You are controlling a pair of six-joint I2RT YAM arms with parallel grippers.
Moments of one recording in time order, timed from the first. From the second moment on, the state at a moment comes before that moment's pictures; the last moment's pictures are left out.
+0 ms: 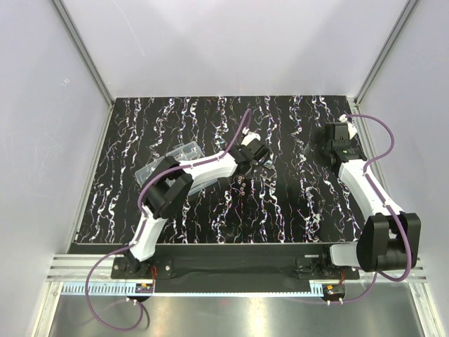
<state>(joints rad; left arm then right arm) -0.86 2.14 1.61 -0.52 -0.46 -0.48 0.07 1.33 0.99 -0.45 0.16 0.58</state>
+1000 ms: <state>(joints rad) -0.84 2.16 1.59 -0.48 -0.46 -0.52 0.07 1.35 1.01 -0.46 0.16 0.59</state>
